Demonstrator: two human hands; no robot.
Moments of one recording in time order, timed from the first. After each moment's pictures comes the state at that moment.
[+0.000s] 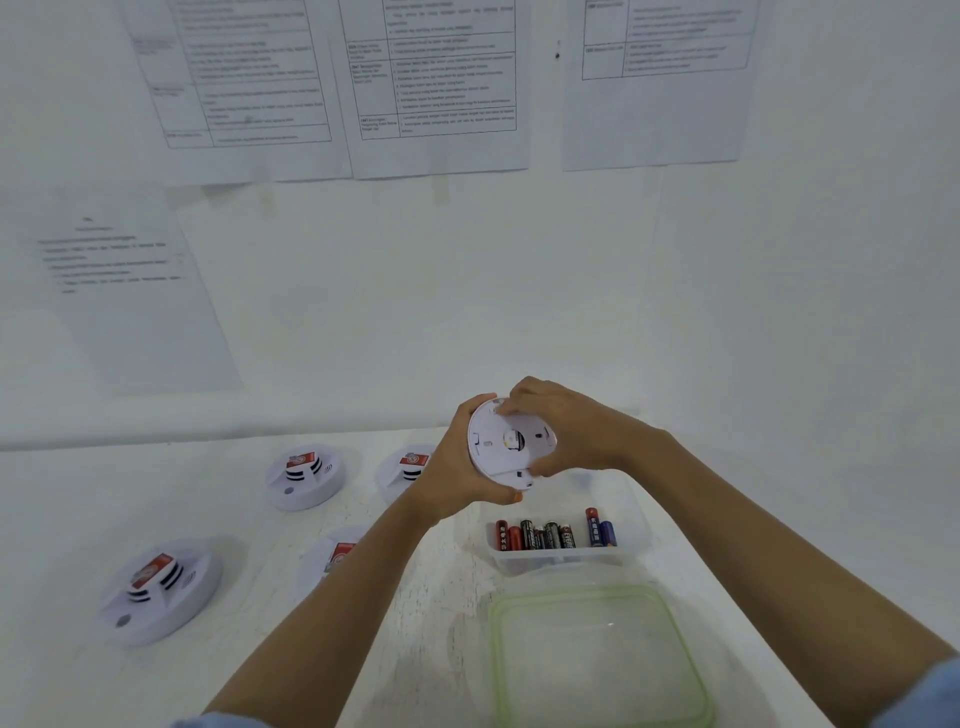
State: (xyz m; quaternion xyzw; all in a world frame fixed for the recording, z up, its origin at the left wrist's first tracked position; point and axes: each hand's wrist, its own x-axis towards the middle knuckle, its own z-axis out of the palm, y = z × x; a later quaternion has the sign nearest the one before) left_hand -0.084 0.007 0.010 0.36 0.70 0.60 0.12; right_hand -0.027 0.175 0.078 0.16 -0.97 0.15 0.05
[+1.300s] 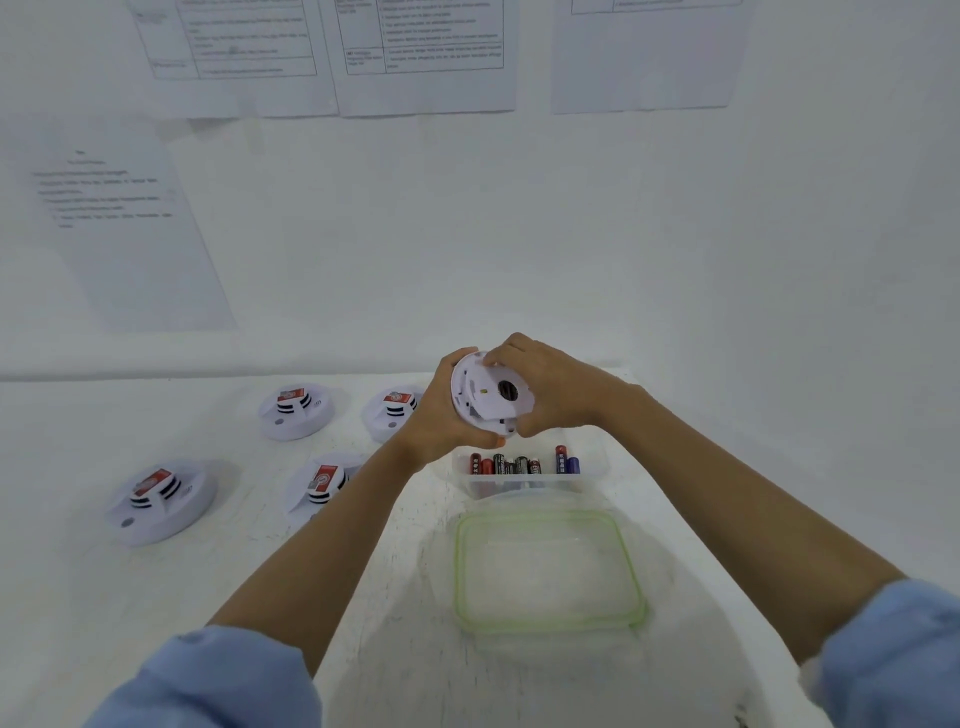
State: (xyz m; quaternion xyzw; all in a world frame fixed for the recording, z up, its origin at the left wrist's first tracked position) left_hand -0.054 0.014 0.009 0.35 0.74 0.58 0.07; right_hand -0.003 0.180 0.064 0.17 -0.97 0.14 0.05
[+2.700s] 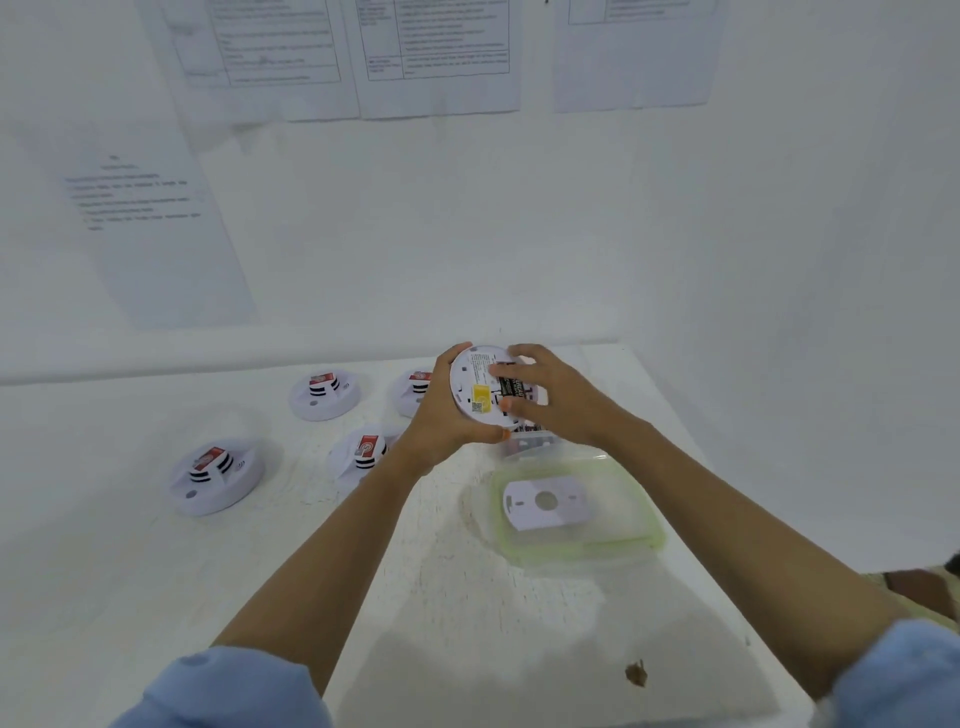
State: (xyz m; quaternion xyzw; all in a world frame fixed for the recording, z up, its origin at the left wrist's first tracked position) left_hand -0.011 -0.035 0.008 0.31 0.71 0.62 0.09; right_hand 0.054 0.128 0.038 0.09 -0.93 0.33 0.11
